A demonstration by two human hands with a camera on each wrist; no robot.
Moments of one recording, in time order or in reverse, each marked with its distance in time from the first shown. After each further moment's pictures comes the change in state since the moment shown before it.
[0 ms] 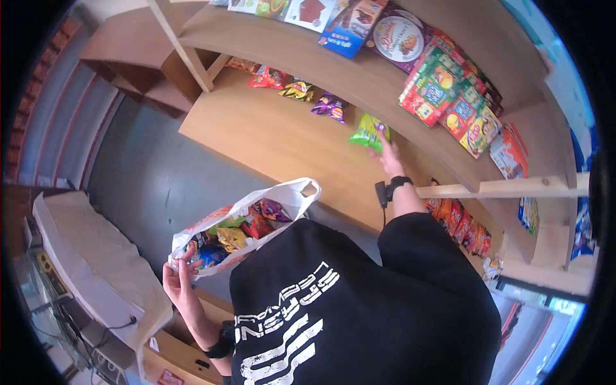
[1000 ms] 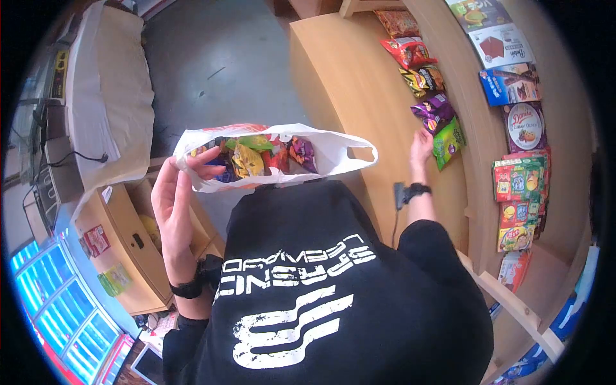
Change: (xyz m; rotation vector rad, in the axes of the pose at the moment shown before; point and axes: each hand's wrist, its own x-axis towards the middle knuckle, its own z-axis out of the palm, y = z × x) left_hand -0.063 0.028 -0.017 -0.086 0.134 0.119; right_hand 0.016 0.029 0.132 -0.359 -0.268 -0.625
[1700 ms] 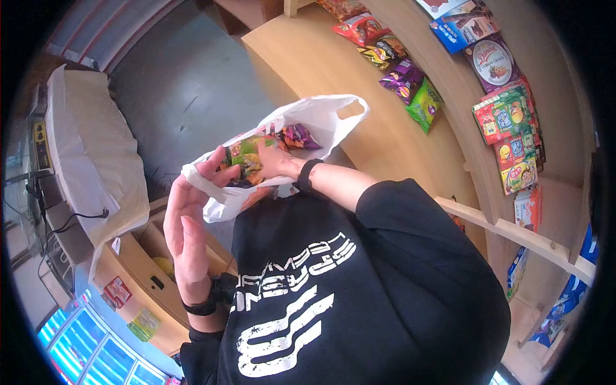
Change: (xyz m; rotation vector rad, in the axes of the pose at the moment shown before) left_hand 0.004 0.025 0.036 -0.056 -0.297 0.108; right_hand -0.228 -0.192 0.194 -0.613 -1.229 -0.189
